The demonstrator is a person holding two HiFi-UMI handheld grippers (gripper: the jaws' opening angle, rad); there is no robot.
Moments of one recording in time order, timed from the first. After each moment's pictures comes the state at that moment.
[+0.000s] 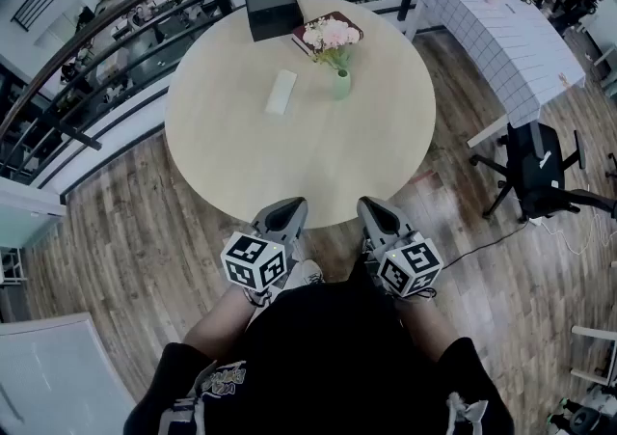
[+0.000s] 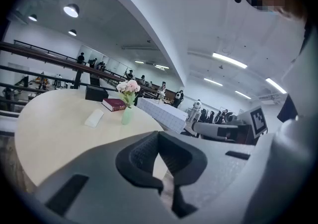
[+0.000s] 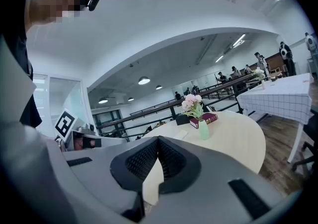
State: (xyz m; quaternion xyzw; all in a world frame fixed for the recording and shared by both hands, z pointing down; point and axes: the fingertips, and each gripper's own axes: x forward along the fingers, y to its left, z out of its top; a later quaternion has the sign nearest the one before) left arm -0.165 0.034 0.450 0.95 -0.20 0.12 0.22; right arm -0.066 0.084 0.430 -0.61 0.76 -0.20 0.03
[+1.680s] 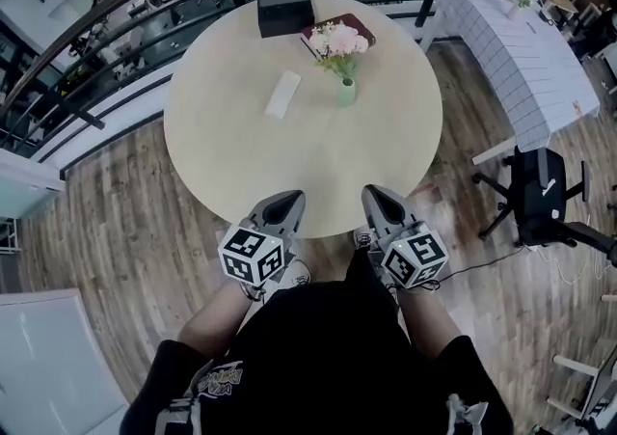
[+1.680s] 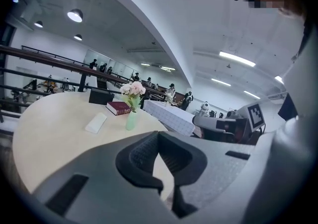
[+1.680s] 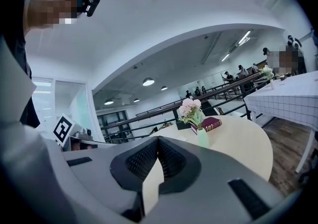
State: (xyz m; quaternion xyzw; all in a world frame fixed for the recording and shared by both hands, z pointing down) left arm -0.124 -0.001 0.460 0.94 -0.24 0.12 0.22; right arm -0.006 0.034 0.429 -0.58 0.79 -0.18 0.04
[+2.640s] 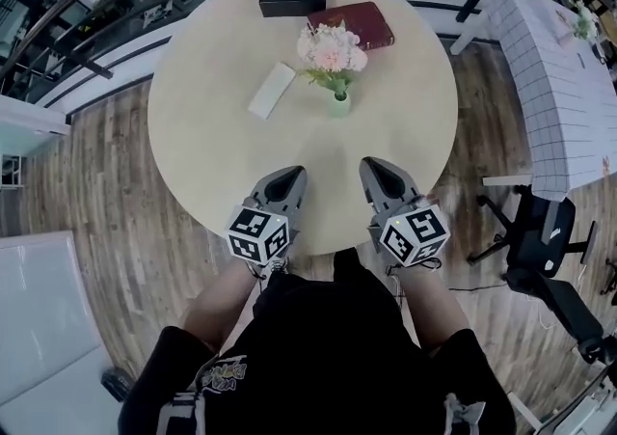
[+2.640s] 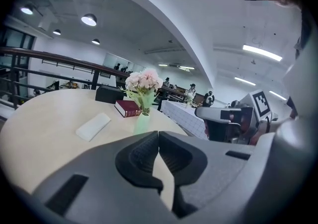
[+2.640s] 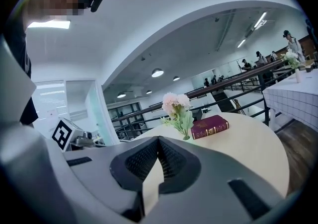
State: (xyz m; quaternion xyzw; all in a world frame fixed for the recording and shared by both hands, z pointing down) left arm -0.012 -0.109 0.515 0.90 -0.36 0.12 0.23; right arm 0.102 -0.104 0.467 -0.49 0.85 -0.20 0.00
